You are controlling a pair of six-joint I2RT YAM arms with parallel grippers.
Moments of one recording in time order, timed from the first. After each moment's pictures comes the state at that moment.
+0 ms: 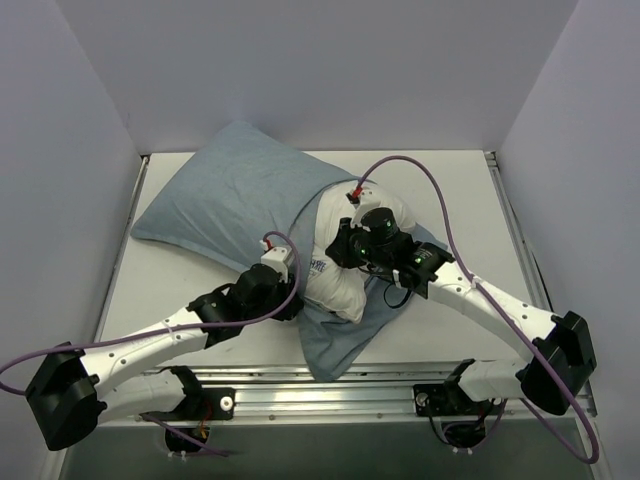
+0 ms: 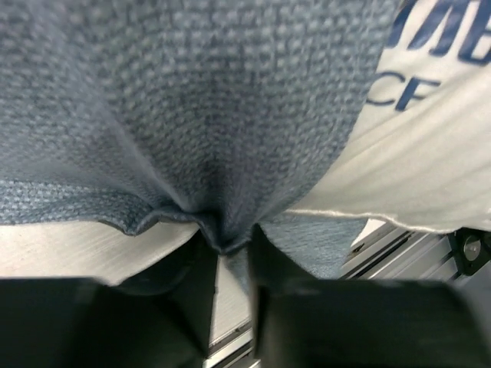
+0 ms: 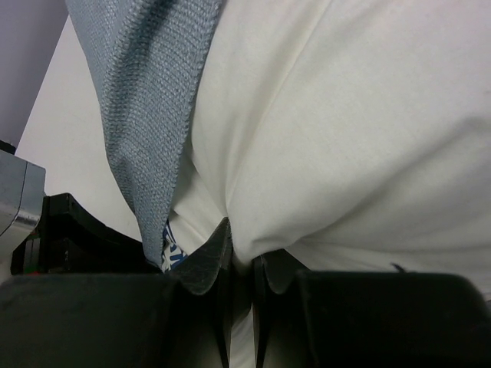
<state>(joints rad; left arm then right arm) -0.90 1.08 0.64 -0.20 -0.12 -0.59 0.75 1.29 1.00 -0.23 -0.01 0.49</state>
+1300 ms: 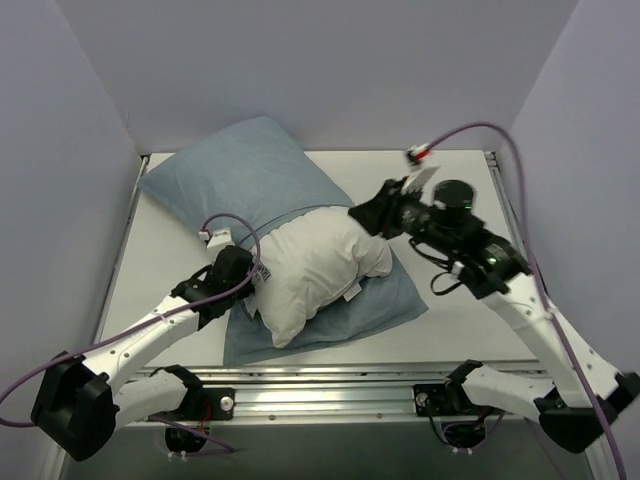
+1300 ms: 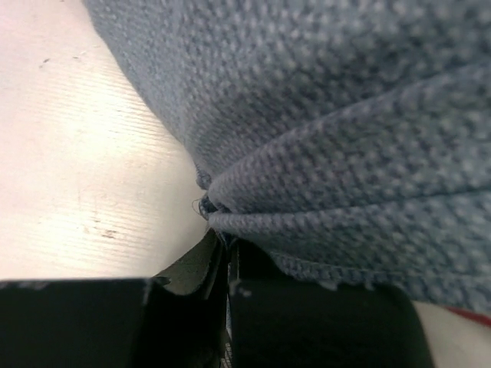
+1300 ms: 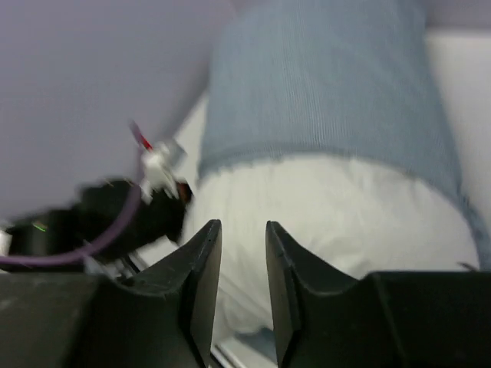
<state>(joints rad) -0.60 1.11 0.67 -0.42 -0.48 -0.74 0.56 1.04 1.34 -0.37 -0.19 0.48</state>
